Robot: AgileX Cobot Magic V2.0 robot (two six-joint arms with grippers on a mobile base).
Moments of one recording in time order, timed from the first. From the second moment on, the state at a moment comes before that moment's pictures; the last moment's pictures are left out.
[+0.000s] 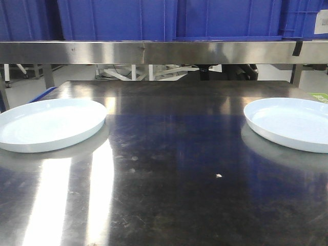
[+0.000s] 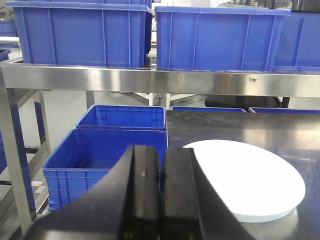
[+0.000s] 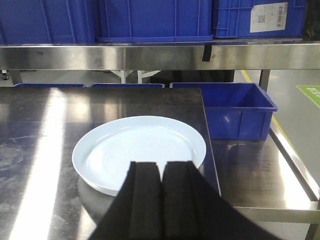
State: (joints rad) left arm -0.07 0.00 0.01 -0.03 0.03 0.03; right arm -0.01 -0.02 0.03 0.11 0.08 -0.04
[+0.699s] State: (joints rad) left arm -0.07 0.00 0.01 -0.03 0.03 0.03; right arm -0.01 -0.02 0.03 0.11 0.08 -0.04
